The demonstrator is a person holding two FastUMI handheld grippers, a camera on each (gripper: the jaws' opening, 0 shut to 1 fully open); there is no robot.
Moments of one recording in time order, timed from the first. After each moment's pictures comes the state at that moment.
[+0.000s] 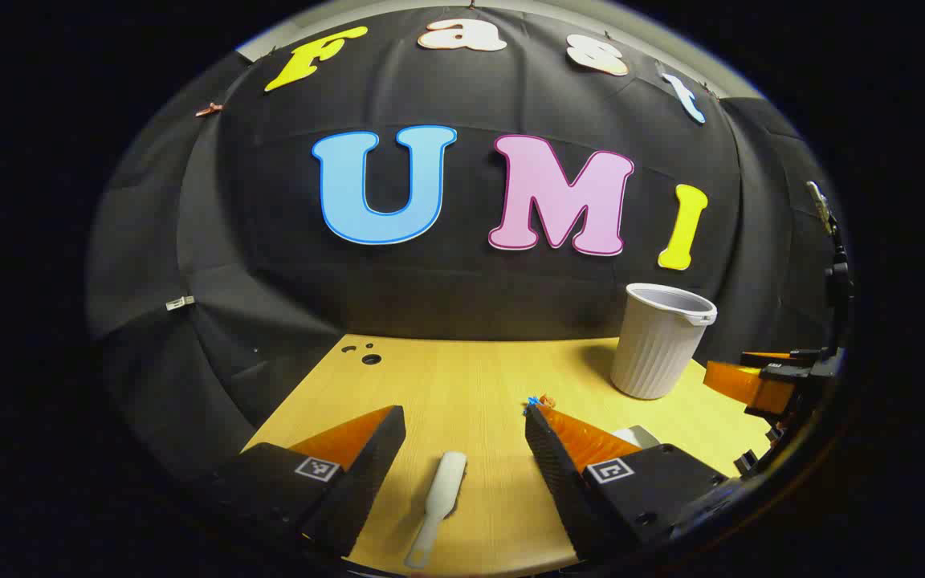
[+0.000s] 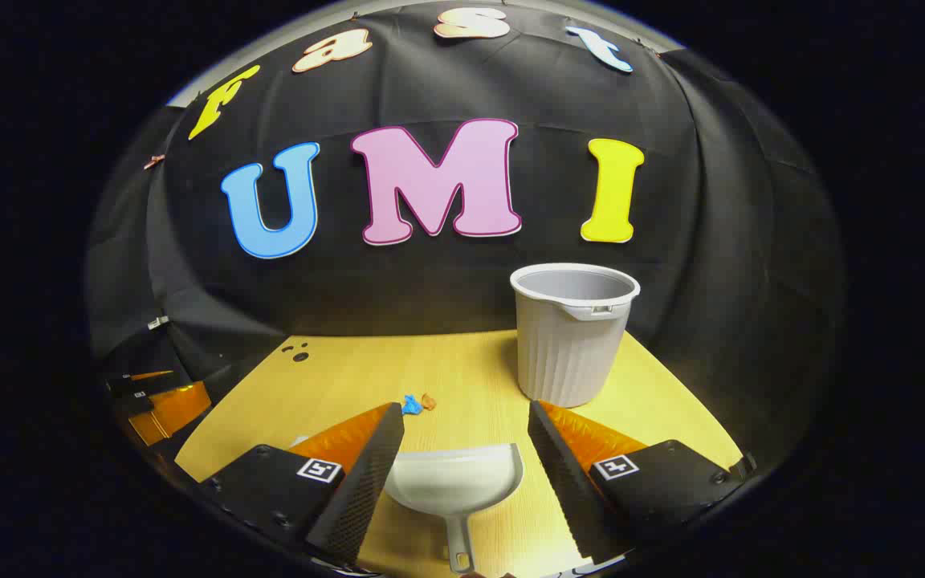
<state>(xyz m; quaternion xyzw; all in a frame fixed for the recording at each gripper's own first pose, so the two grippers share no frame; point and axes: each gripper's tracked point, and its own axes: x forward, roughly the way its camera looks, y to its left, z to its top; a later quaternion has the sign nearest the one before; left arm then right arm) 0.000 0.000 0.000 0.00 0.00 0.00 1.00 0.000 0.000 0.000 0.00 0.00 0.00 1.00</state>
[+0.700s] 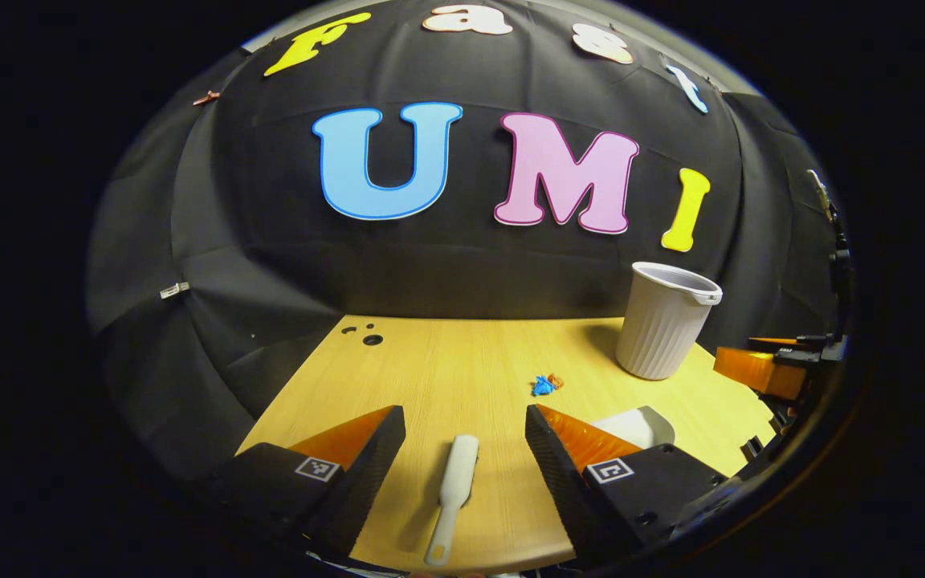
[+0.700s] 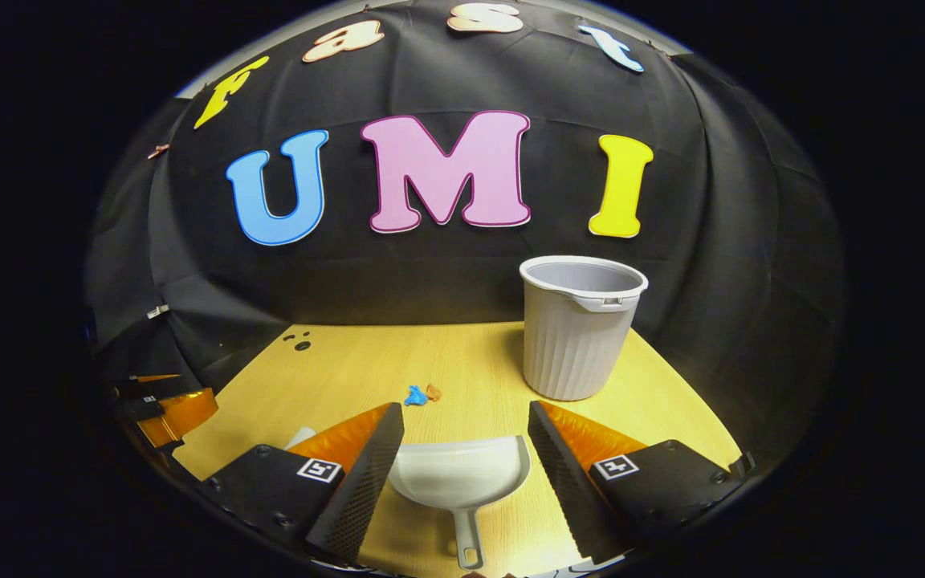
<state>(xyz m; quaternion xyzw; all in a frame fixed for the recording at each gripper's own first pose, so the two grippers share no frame) 0.012 0.019 -0.026 0.00 0.04 0.00 1.00 0.003 0.014 -0.006 -0.01 0.01 0.00 1.00</state>
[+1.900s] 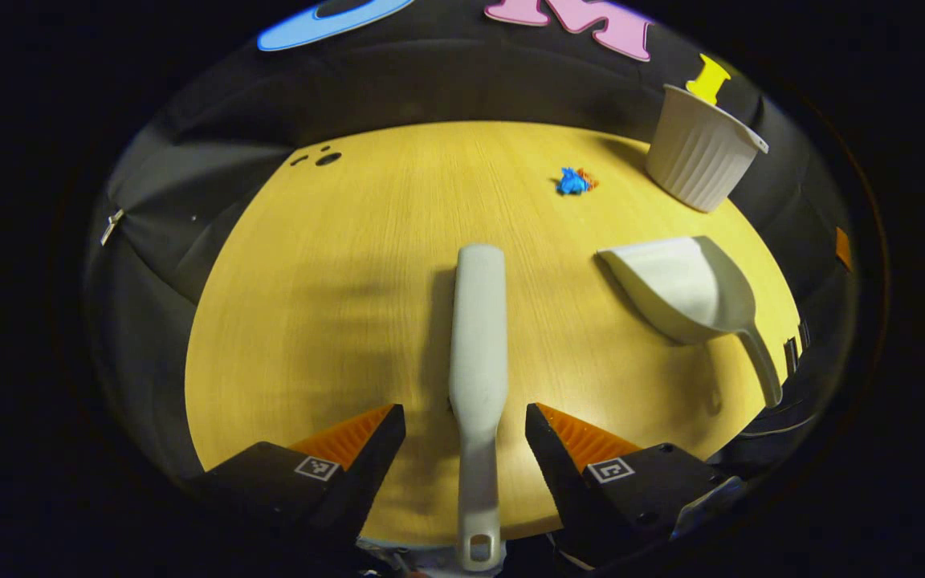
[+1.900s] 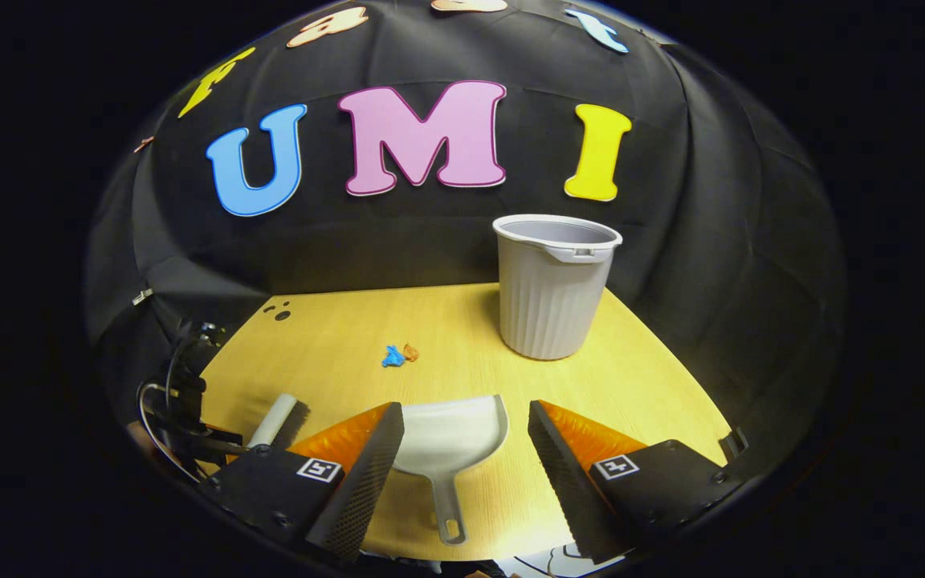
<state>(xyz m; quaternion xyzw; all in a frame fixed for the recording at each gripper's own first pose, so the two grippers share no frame) 0.065 0.046 -0.236 0.05 0.39 -0.03 0.92 -0.019 -0.020 -0.052 0.00 0.08 -0.04 1.00</state>
